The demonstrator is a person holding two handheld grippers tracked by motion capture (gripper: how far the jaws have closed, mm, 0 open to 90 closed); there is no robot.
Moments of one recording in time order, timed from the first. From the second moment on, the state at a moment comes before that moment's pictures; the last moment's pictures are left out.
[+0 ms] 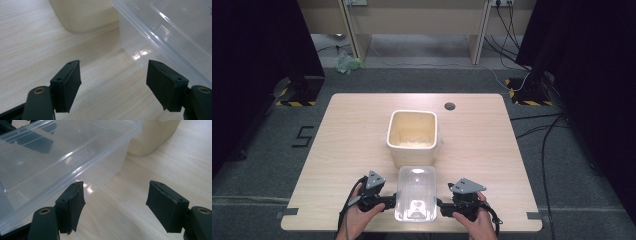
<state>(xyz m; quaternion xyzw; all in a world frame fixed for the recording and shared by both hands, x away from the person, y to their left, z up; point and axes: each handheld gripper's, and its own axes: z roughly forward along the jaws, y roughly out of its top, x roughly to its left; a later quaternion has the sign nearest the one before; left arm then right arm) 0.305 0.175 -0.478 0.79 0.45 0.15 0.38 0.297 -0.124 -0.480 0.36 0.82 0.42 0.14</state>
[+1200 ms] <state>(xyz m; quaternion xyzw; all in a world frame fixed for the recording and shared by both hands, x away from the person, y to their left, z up) 0.304 0.176 -0.397 0.79 0.42 0.16 0.41 0.287 -0.125 -0.398 0.33 0.83 0.43 0.16</state>
